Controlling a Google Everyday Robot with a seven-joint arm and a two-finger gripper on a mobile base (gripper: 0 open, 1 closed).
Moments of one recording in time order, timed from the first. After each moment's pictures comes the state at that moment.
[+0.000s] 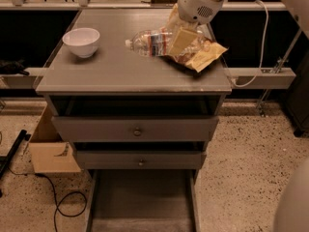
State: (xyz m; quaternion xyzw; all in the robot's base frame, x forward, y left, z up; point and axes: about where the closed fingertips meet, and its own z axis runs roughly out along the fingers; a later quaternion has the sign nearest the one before) arm 0.628 -0.047 0.961 -0.74 0.63 0.04 0.24
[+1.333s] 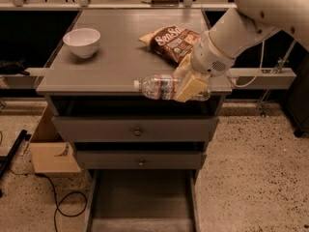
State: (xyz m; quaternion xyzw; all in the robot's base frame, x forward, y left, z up) arm 0.551 -0.072 0.875 -0.70 0.65 0.14 0.24
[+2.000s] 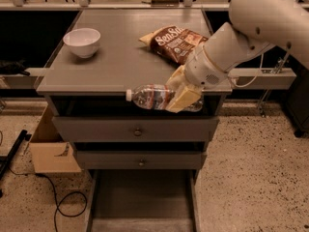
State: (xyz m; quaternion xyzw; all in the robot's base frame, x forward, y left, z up) arm 0.534 -0.053 0.858 -0.70 0.64 0.17 0.25
